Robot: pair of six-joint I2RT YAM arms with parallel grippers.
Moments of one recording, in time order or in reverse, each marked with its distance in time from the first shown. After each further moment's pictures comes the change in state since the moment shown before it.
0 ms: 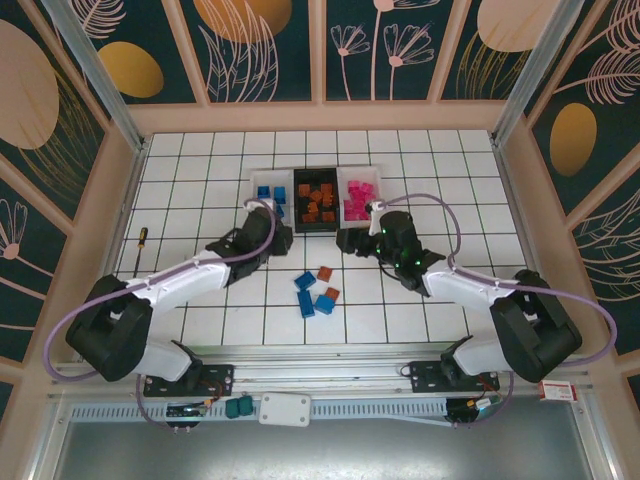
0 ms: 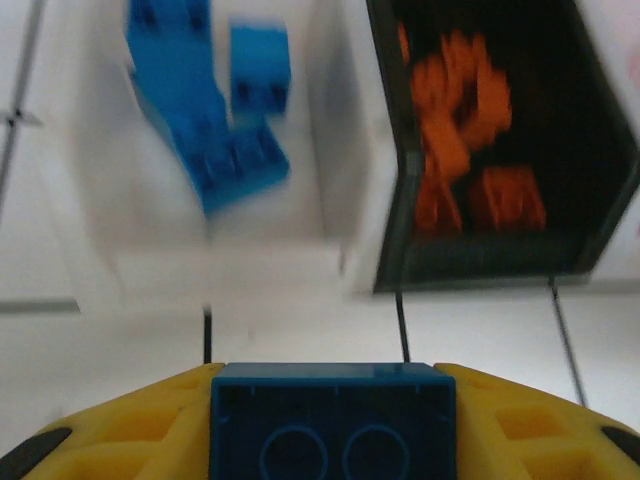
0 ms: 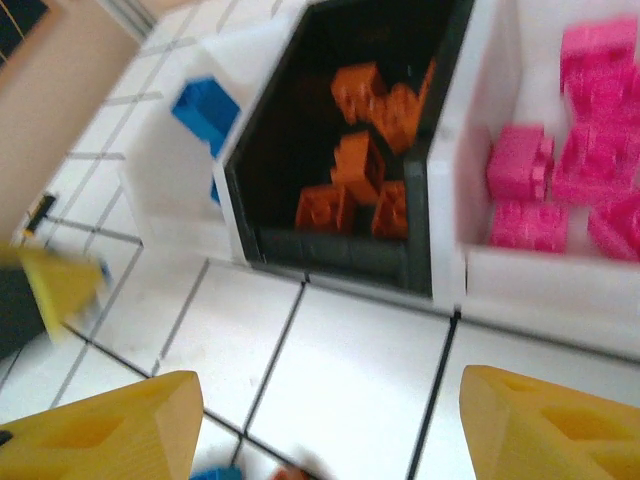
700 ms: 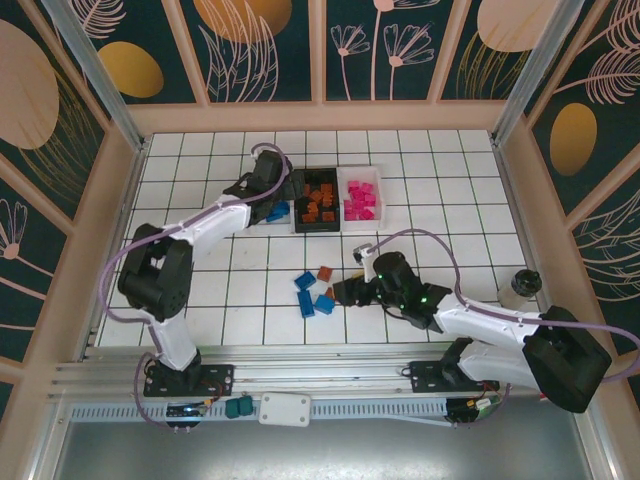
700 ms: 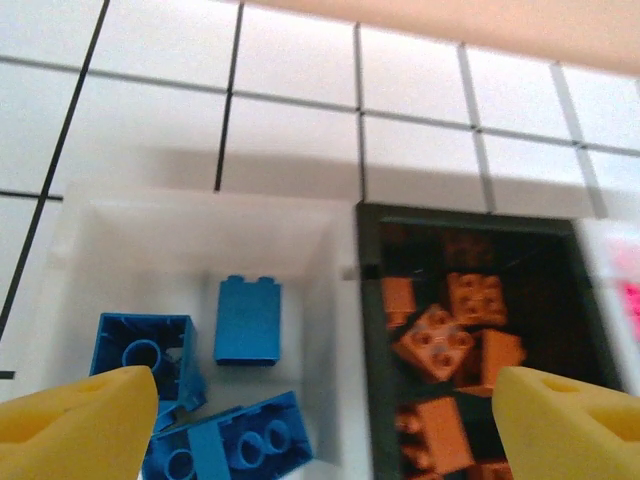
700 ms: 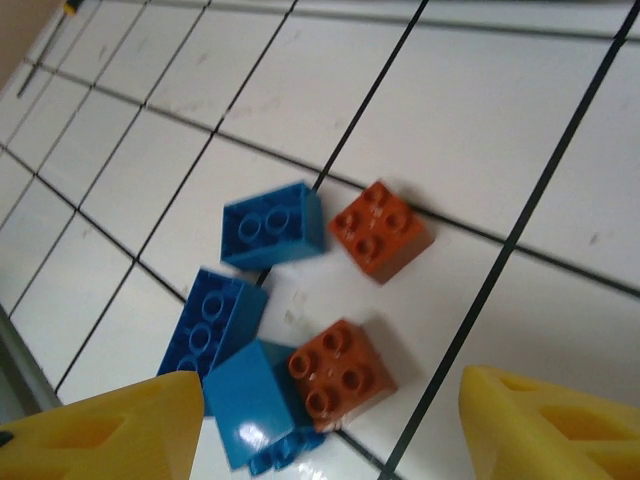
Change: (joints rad) left arm 0.126 0.351 0.474 -0.049 0.023 0.054; right arm 0.243 -0.226 -0.191 -0.175 -0.007 -0.008
